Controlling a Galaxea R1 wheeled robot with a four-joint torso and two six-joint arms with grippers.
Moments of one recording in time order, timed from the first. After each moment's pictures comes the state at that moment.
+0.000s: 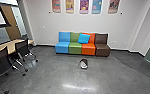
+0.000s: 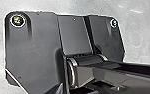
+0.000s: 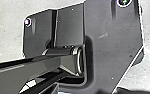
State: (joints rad) left arm 1.48 2.97 -2.54 0.03 -0.05 0.00; right arm -1.50 2.95 -2.55 0.00 -0.02 0.01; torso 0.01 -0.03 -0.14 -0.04
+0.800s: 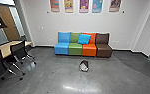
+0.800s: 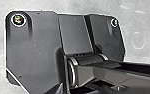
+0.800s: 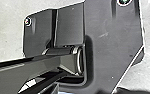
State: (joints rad) left arm 1.48 2.97 -2.54 0.03 -0.05 0.00; right arm -1.50 2.94 -2.55 0.00 -0.02 0.01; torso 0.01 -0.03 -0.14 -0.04
